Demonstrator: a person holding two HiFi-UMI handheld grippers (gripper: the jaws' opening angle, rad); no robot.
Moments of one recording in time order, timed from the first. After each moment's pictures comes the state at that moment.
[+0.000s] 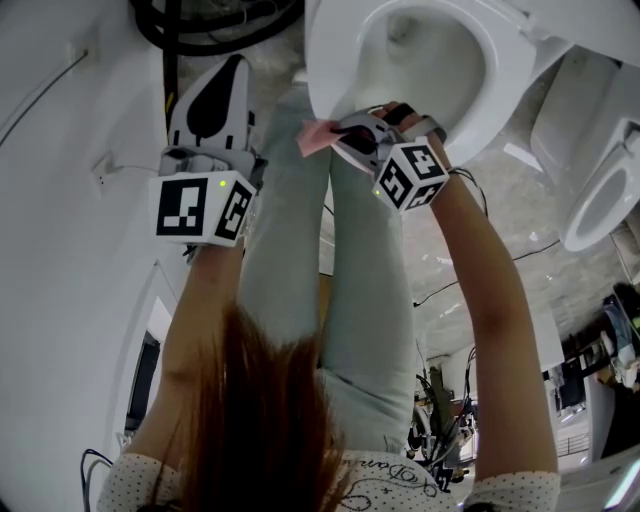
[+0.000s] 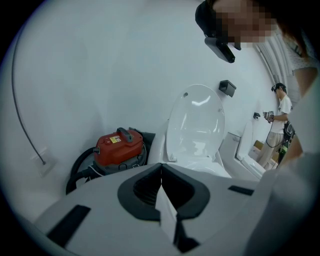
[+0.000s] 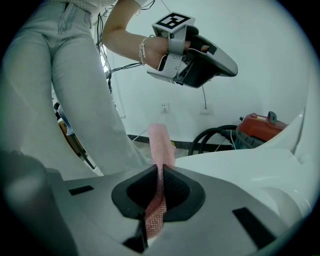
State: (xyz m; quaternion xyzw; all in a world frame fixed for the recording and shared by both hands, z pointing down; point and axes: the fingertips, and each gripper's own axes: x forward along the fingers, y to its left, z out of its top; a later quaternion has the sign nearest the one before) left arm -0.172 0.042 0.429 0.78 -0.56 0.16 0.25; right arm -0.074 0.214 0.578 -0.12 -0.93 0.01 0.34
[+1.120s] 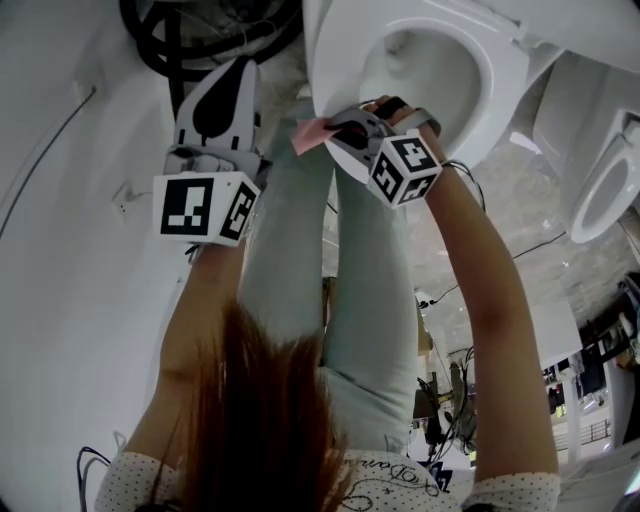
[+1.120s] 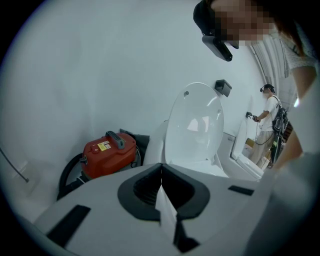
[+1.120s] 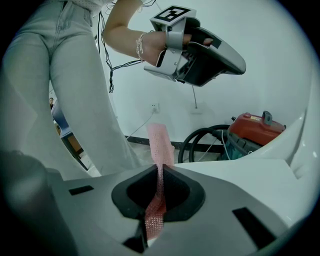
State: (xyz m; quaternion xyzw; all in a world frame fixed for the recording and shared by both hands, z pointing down) left arm -0.171 -0.017 0.427 0.81 -0.51 0.16 0.24; right arm -0.104 0.157 0.577 -0.10 -0.93 0.01 0.35
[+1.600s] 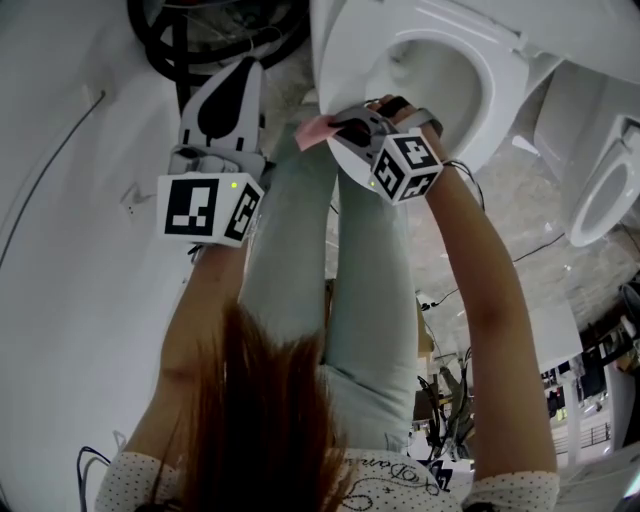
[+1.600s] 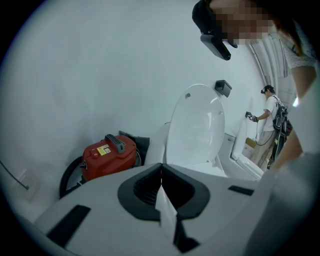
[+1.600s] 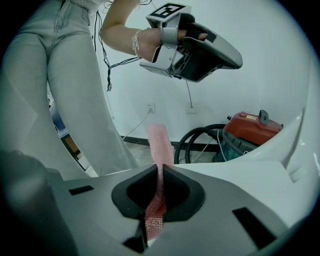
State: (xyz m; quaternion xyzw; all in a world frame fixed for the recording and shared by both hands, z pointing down) left arm -0.174 -0.032 0.417 0.81 -0.51 0.16 0.24; right arm -0.108 0.136 0.576 -0.09 -0.93 0.02 0.36
